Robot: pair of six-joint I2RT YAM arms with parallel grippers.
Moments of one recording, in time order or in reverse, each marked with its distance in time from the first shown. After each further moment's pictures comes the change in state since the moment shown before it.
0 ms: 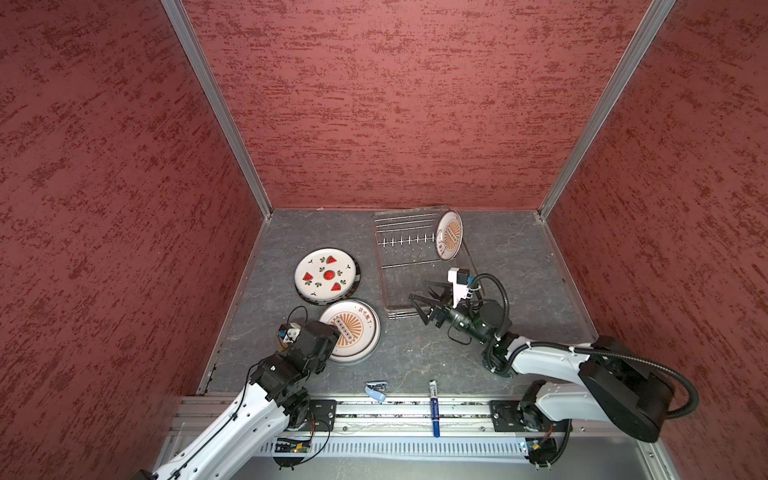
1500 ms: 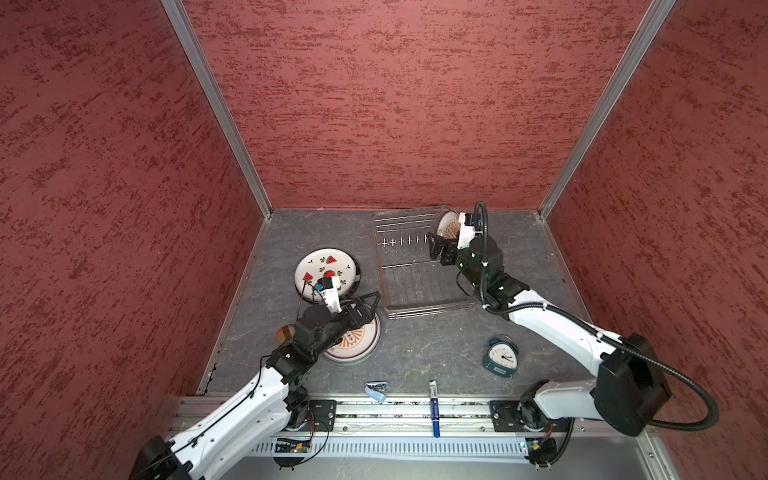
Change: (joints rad) left arm -0.016 0.239 0.008 0.933 0.362 0.709; right arm -0.225 0.069 0.629 -0.902 0.408 -0.236
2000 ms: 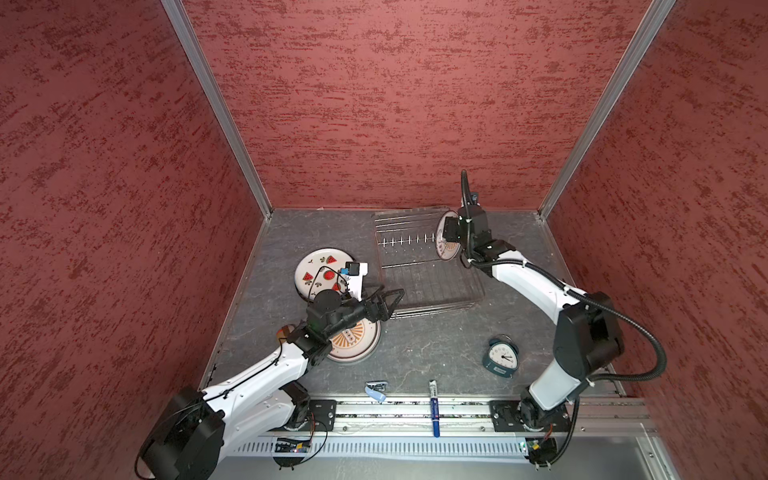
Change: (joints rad) left arm -0.003 0.262 0.066 0.307 0.220 0.209; right arm -0.137 0.317 0.381 -0.320 0.145 -0.060
